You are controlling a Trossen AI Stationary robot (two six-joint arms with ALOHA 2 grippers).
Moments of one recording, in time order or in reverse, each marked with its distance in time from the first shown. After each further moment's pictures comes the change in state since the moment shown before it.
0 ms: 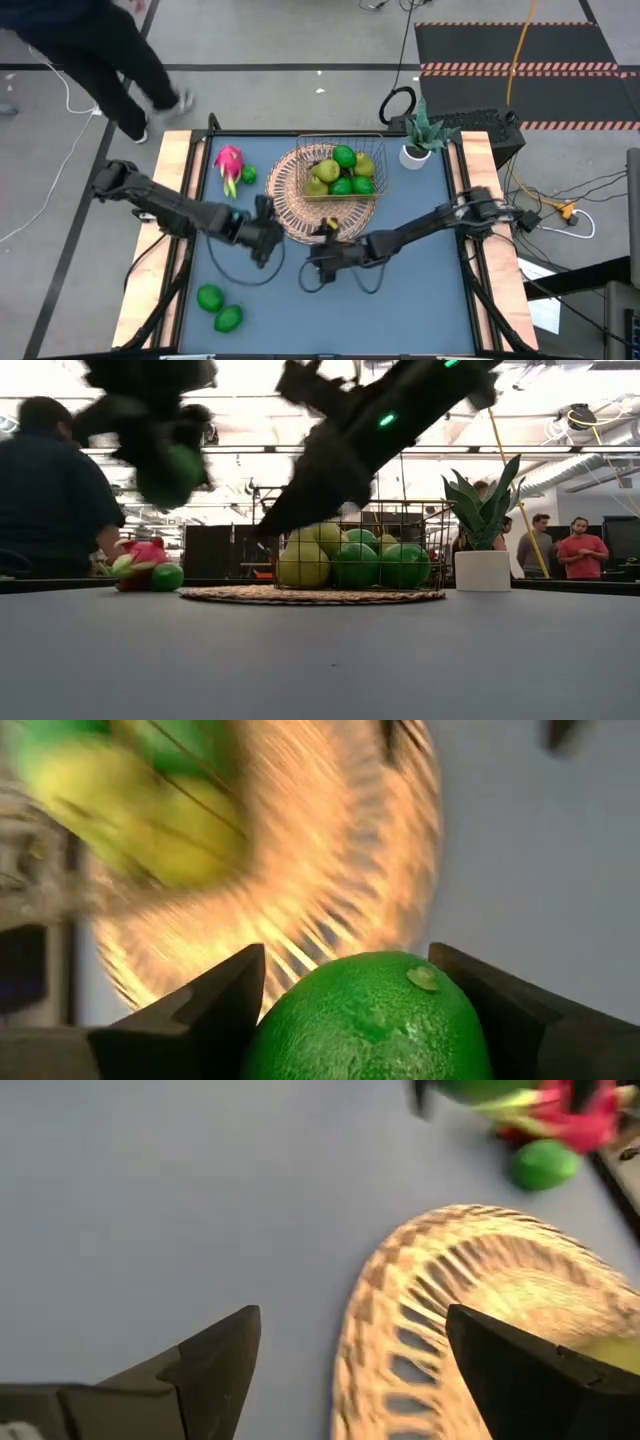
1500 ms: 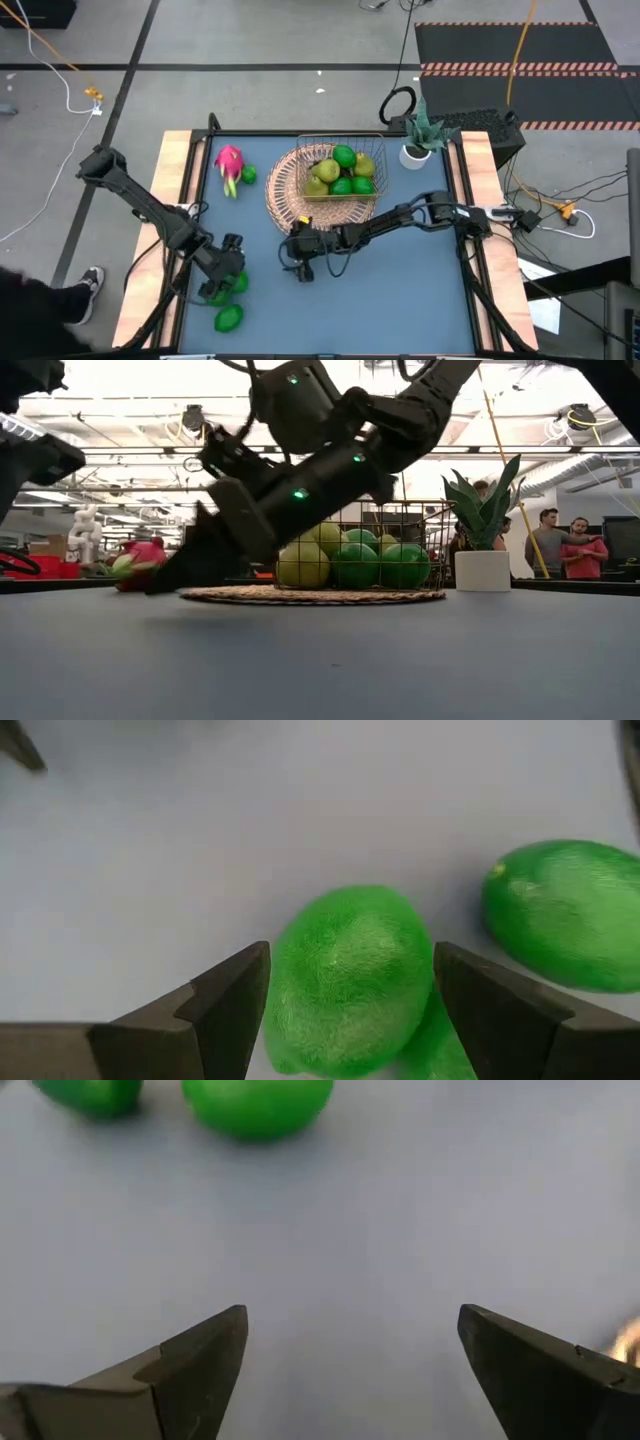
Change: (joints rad) left arm -0.346 -0.263 -0.304 0.047 0.476 -0.396; right arm -0.137 0.316 0.182 0.299 -0.484 0.054
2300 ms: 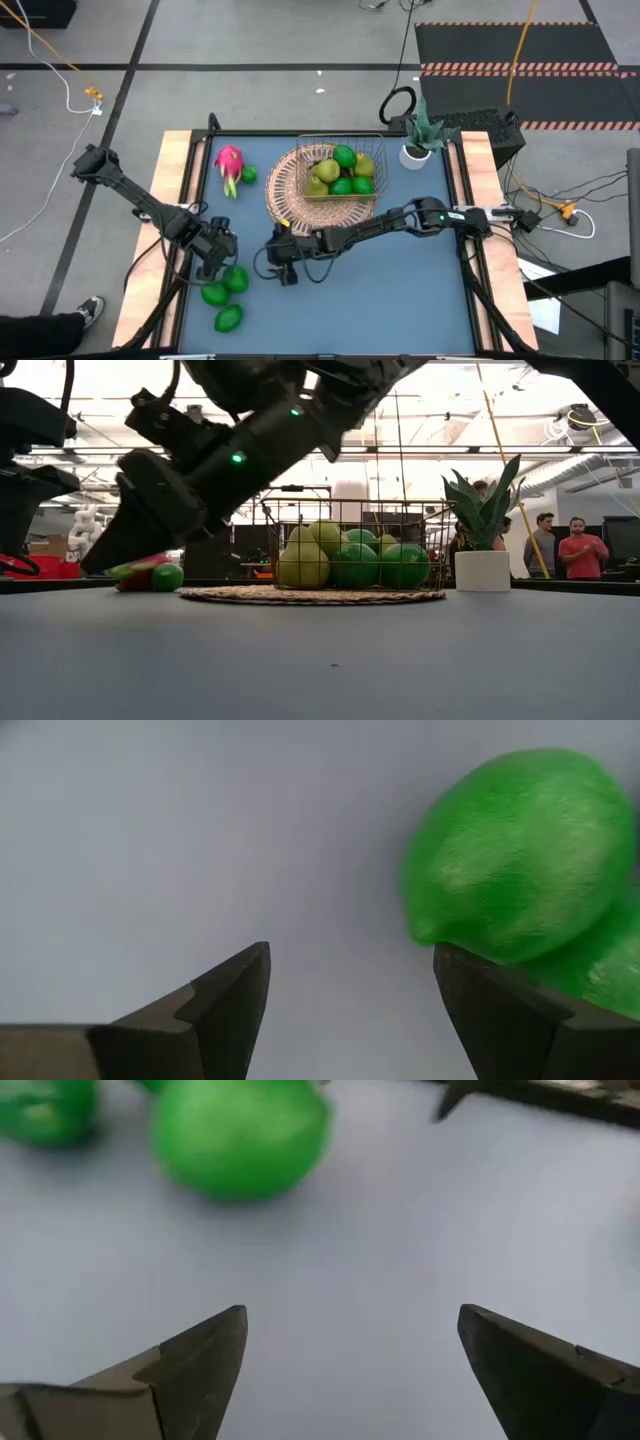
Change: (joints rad) left arm 0.075 -0.148 -0.089 -0.224 -0.058 -0.074; right arm 0.027 0.104 0.370 -0.344 0.108 -0.088
